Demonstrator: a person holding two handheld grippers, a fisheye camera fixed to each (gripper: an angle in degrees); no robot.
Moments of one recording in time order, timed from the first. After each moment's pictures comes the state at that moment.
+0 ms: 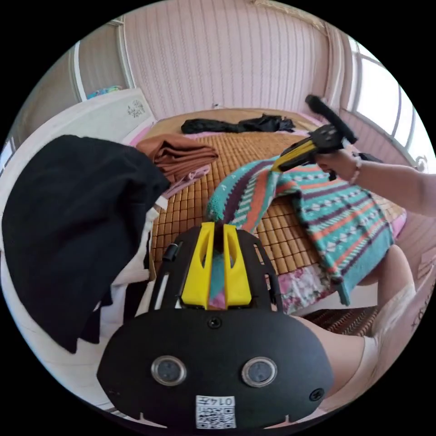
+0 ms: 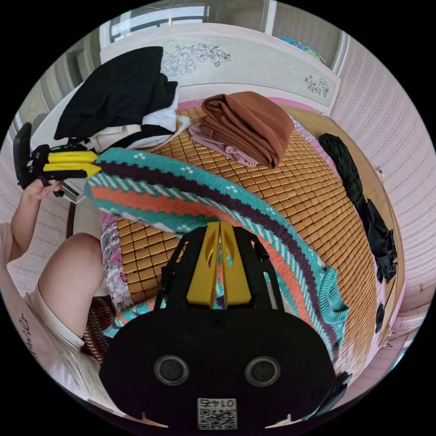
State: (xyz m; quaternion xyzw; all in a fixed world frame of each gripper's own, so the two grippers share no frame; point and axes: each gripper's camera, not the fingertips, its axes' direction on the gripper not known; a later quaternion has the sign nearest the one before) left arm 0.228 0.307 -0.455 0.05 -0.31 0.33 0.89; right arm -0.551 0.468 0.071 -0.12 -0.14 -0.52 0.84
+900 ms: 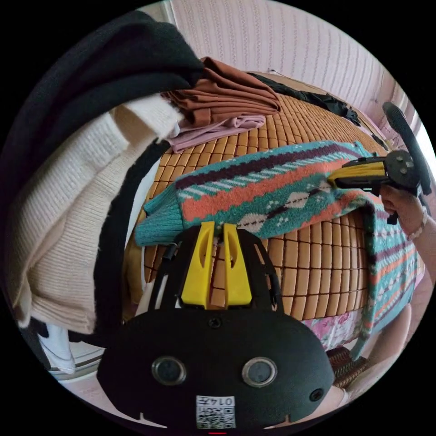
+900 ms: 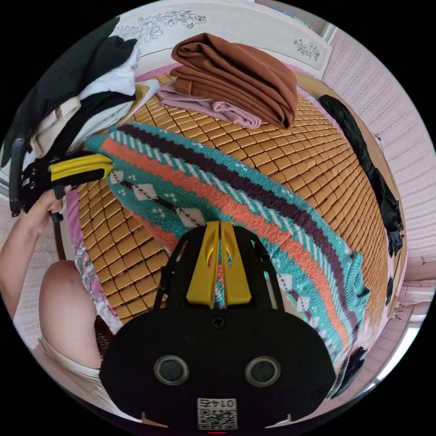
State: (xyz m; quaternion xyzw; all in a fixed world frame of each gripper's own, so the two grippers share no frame) left arm 0.086 0.247 -0.337 0.00 -0.39 0.15 0.91; right arm -0.526 0.469 0.121 -0.20 -0.08 -0.46 0.86
